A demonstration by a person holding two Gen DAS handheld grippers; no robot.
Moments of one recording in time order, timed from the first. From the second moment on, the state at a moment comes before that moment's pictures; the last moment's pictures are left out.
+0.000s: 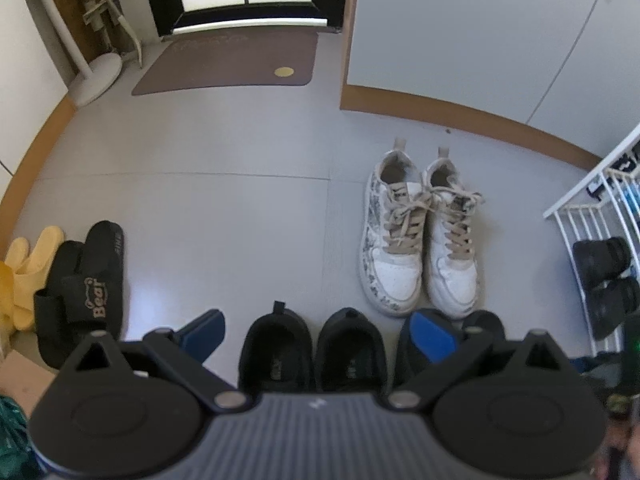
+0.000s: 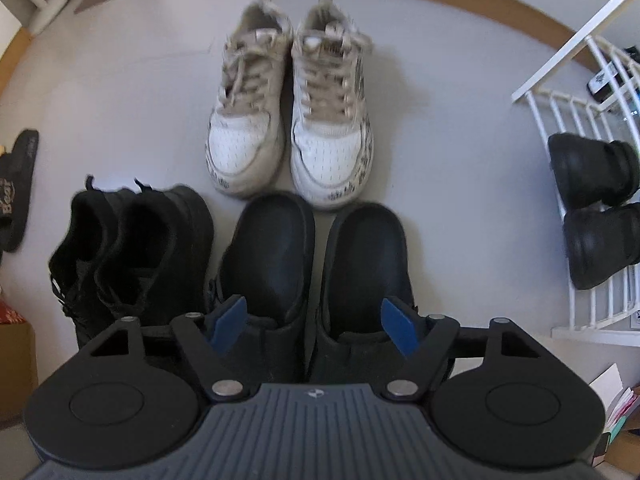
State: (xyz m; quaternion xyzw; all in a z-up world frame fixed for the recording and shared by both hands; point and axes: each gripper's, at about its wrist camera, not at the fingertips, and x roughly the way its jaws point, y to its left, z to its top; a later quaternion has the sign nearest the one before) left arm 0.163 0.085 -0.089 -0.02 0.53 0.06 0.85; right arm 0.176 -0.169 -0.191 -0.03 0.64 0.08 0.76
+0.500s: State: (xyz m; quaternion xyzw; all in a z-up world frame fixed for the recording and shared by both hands) left arm 0.176 0.094 -0.093 -0.03 0.52 0.09 0.85; right arm 0.196 -0.161 -0.252 -0.01 0.68 0.08 0.73
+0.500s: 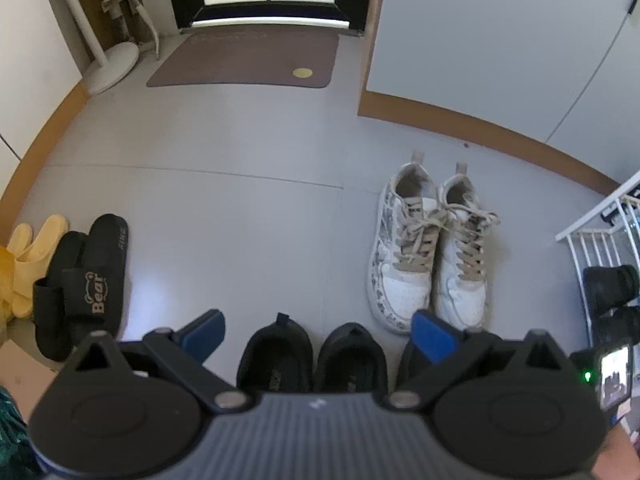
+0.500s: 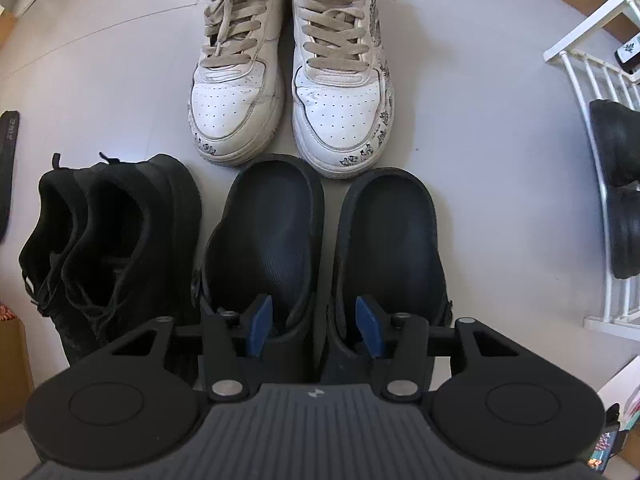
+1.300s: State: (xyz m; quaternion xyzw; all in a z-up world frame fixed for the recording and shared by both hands) left arm 0.180 0.075 -0.092 -0.02 0.52 0.07 0.85; right arm 0.191 -0.157 -0.308 -0.02 0.70 0.08 0.70
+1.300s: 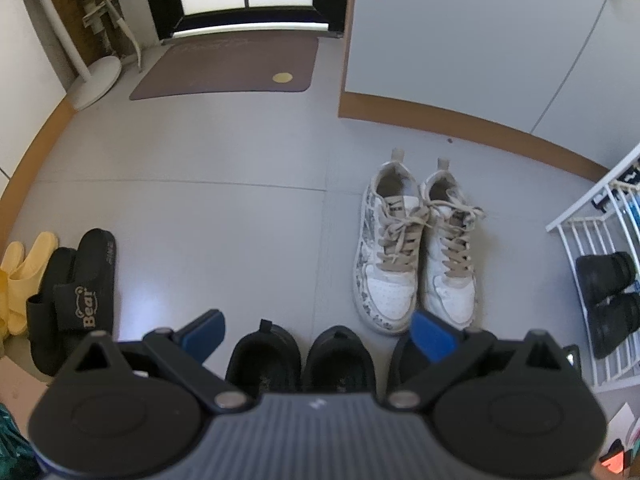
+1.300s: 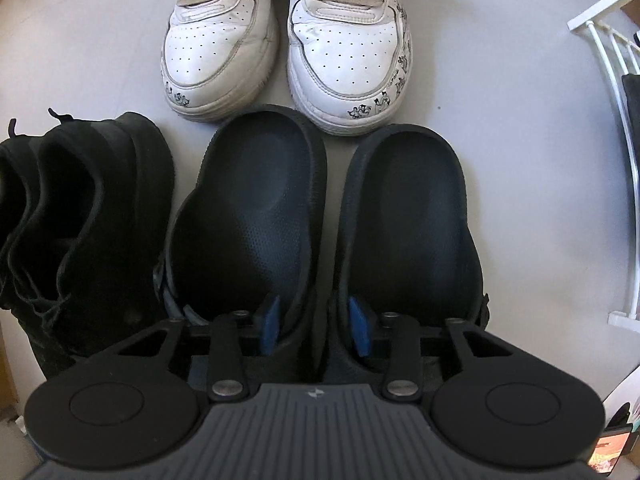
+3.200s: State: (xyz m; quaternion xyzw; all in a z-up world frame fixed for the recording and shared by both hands) left arm 0.166 0.012 -0.073 0.02 0.49 0.01 0.87; right arm 0.177 -0.369 -0.107 0.18 0.48 -0.08 0.86
